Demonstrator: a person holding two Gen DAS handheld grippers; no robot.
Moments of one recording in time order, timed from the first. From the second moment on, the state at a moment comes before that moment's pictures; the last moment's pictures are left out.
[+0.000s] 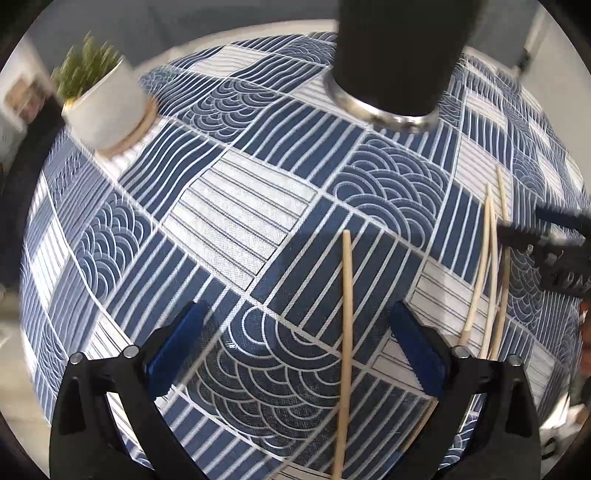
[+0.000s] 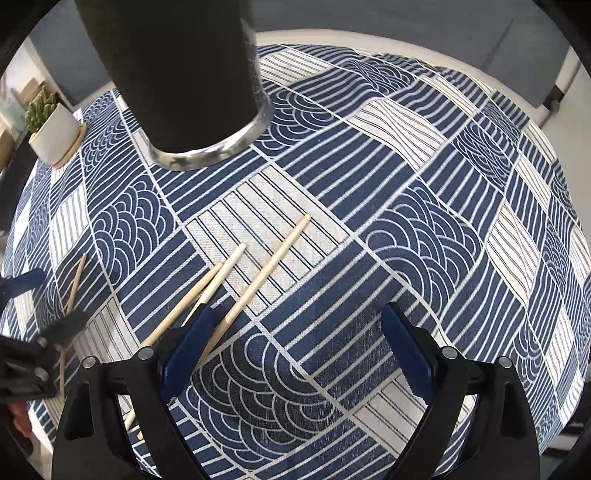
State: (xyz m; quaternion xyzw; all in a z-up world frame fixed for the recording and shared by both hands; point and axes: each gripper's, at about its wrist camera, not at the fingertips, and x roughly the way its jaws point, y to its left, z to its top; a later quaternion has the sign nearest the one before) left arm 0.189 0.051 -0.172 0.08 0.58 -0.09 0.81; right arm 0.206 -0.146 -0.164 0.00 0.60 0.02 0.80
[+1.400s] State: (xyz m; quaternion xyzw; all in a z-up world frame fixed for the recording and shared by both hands) left arm 0.112 0.080 -0.142 0.00 0.60 -0.01 0.80; right arm 0.180 -0.244 -0.090 0.10 0.54 0.10 0.83
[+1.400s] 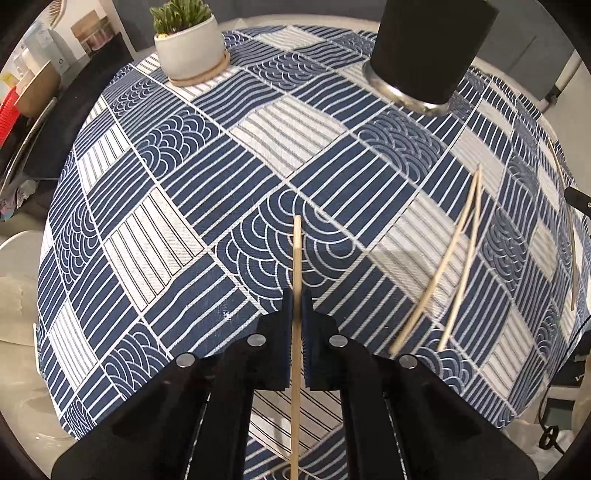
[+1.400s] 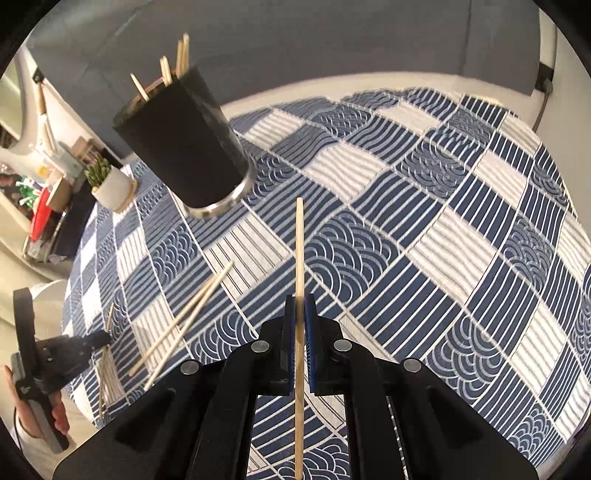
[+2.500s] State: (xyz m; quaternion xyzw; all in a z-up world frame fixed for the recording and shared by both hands) left arm 0.245 0.048 0.050 -0.03 0.42 -0.03 0.91; right arm 0.272 -0.179 0.067 0.04 0.32 0.28 0.91
